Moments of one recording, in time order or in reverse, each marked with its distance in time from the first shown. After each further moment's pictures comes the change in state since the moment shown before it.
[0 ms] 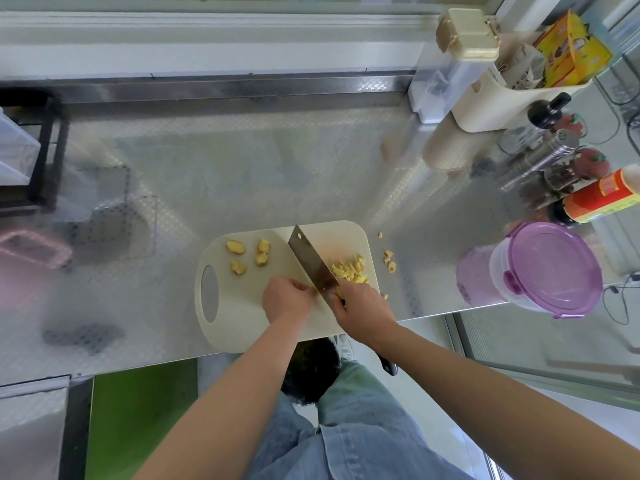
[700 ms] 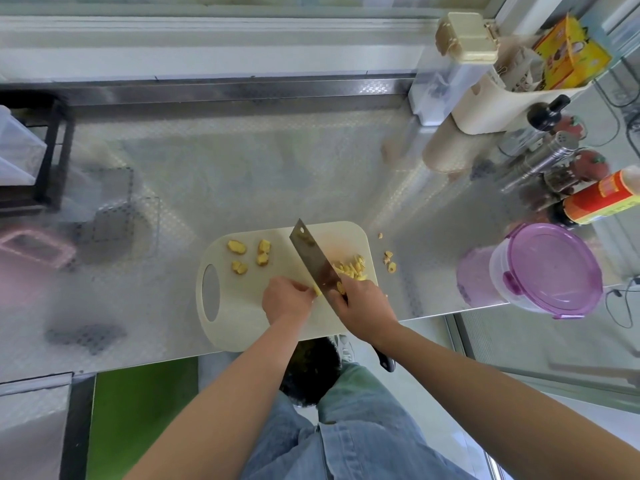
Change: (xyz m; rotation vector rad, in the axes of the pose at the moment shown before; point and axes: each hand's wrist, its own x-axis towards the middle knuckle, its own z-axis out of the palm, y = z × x) left_hand -0.006 -0.001 -0.003 0.039 0.010 0.046; right_hand -0.002 0.001 -0.006 0.041 0.060 -0.018
